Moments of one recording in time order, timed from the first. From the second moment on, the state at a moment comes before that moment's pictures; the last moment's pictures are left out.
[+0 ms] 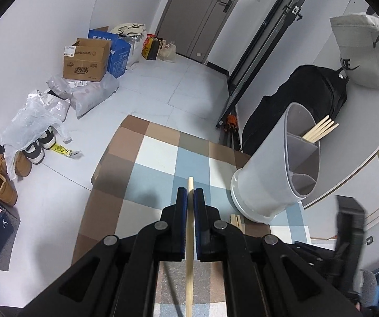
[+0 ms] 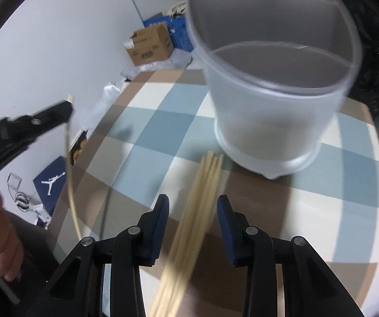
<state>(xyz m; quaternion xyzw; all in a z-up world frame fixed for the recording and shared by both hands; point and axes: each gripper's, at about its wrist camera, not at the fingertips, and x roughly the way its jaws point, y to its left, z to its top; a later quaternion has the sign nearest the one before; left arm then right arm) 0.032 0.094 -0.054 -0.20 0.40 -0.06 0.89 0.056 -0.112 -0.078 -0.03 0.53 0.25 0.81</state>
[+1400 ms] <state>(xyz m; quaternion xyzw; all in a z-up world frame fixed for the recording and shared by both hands) 0.015 0.083 -0.033 -0.18 0.37 -0.10 0.91 0.027 -0.143 0.000 0.04 0.42 0.22 0.88</state>
